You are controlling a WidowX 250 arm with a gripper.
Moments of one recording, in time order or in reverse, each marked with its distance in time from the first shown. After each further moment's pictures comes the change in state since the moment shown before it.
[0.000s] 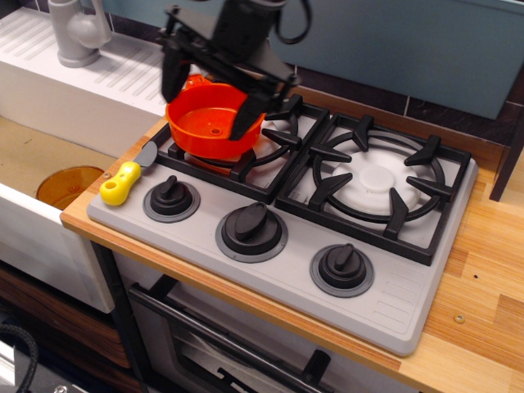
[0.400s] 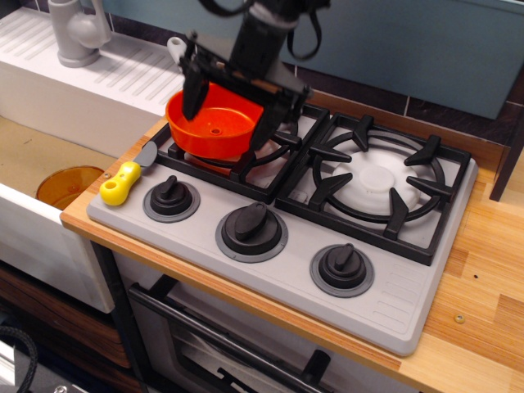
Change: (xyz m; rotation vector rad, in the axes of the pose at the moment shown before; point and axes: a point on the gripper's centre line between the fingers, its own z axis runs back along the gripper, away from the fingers) arm 0.015 -0.030 -0.006 -0.032 0.046 0.039
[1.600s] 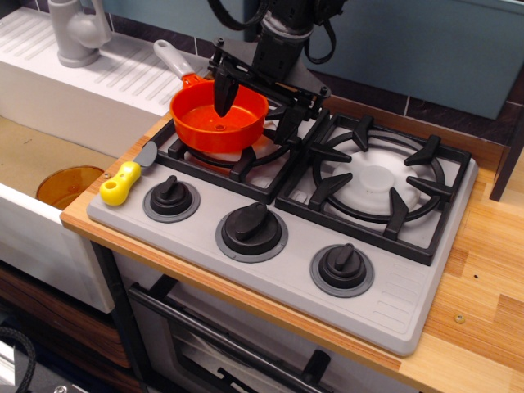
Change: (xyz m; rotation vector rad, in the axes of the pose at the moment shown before) arm 0.044 -0.014 -0.025 -0.063 -0.161 -0.035
